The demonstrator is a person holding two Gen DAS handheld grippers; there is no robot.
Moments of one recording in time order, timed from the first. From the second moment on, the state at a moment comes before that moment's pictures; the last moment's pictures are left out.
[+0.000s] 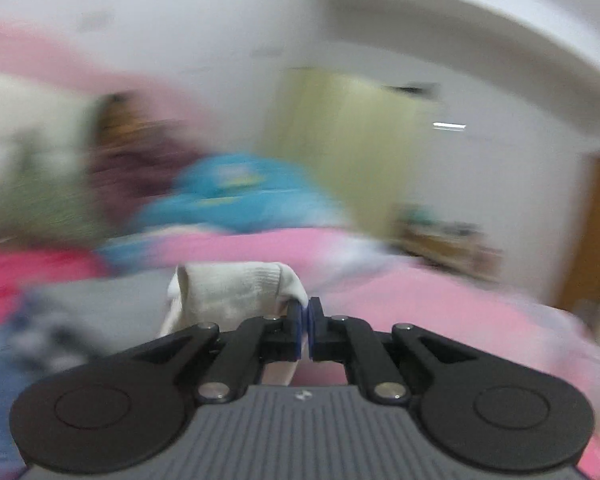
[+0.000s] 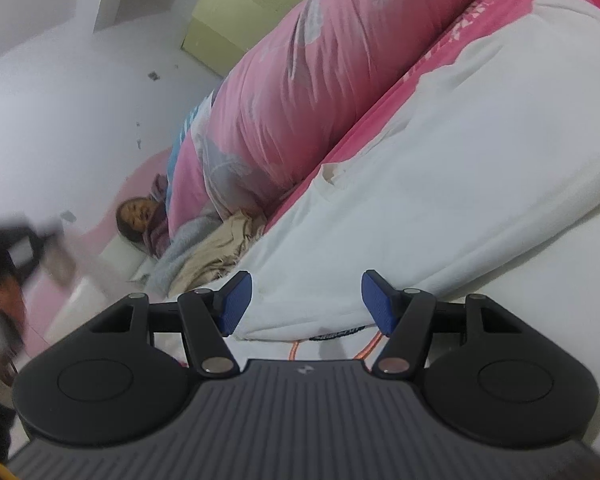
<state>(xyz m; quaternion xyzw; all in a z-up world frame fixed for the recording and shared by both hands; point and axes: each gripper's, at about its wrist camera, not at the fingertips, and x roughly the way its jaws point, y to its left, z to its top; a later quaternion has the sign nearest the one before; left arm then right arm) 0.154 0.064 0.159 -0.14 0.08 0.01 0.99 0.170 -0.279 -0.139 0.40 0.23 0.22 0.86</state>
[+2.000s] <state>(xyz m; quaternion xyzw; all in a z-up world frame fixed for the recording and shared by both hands) 0.149 0.125 -0.090 -0.05 0.32 -0.10 0.94 0.210 -0.373 -0.068 0.41 0.28 -0.08 0.86</state>
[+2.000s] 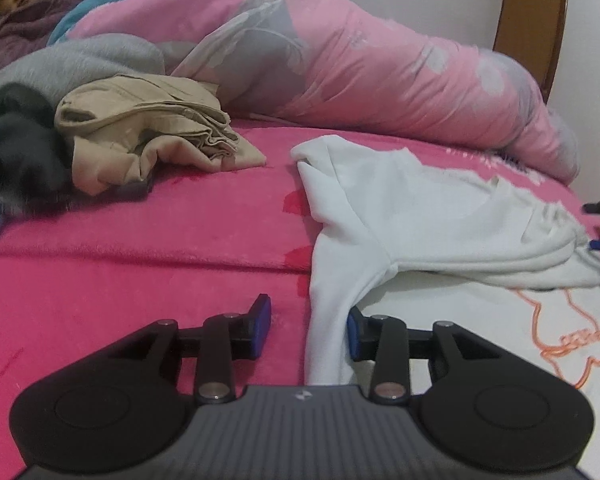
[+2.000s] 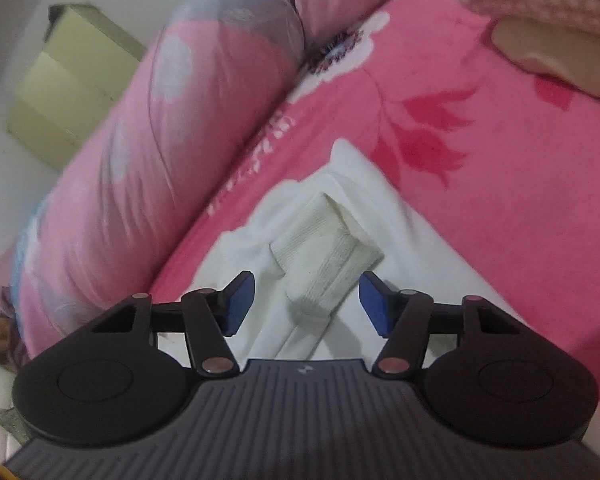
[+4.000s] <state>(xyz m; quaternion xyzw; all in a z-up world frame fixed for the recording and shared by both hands) 0.183 0.139 -0.101 -0.14 0.34 -0.14 0.92 0.342 -0.040 -0.015 -0.14 0.31 0.30 0.89</state>
